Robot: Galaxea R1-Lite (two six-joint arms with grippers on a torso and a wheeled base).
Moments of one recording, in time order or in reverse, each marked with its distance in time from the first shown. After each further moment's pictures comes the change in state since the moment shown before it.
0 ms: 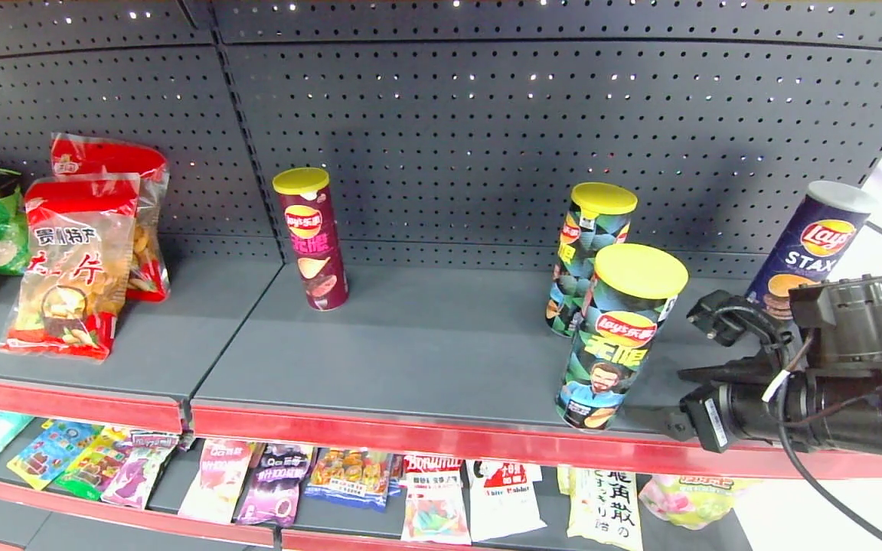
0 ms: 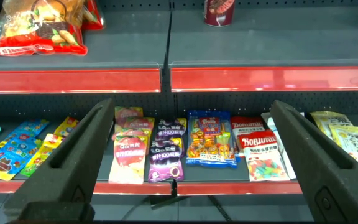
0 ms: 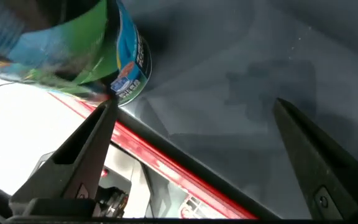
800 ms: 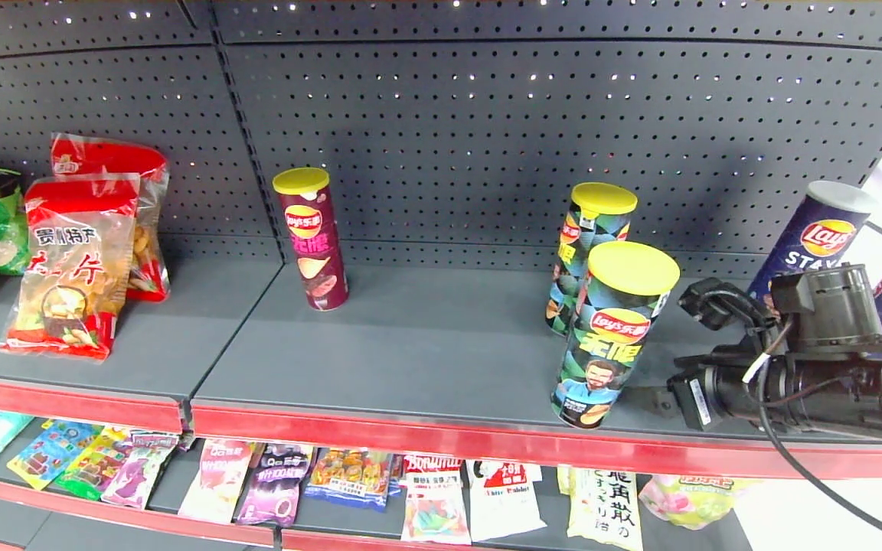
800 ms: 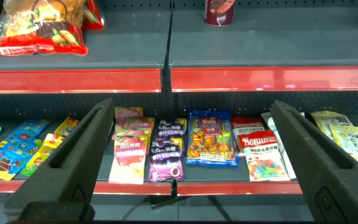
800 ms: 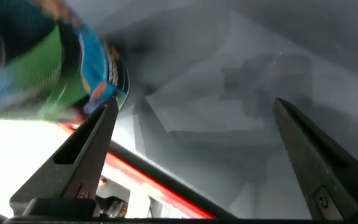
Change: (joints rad) left arm 0.000 0.000 0.000 0.000 0.000 0.000; right arm -0.001 0.052 -0.054 -0.015 -0.046 0.040
